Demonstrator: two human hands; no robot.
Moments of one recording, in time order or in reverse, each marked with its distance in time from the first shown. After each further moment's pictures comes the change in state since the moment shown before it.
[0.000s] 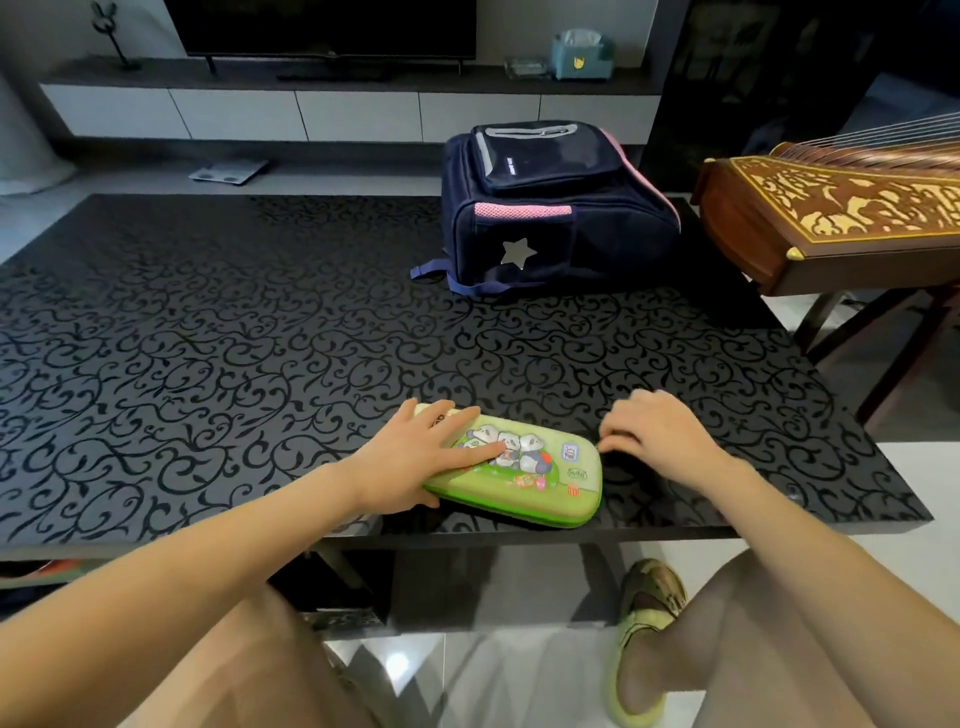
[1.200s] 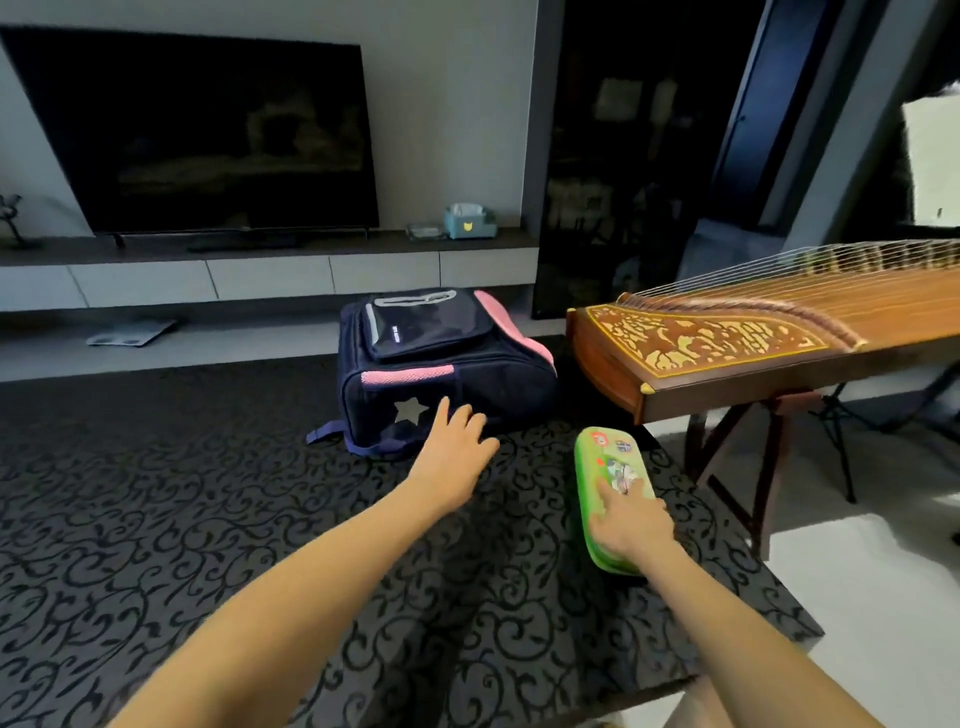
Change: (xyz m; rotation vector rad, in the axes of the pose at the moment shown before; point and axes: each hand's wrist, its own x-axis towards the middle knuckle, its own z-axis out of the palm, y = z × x) left_hand 0.201 0.002 -0.110 0.133 0.339 -0.167; right_hand 0.000 0.088 -0.022 0.188 -0.252 0.940
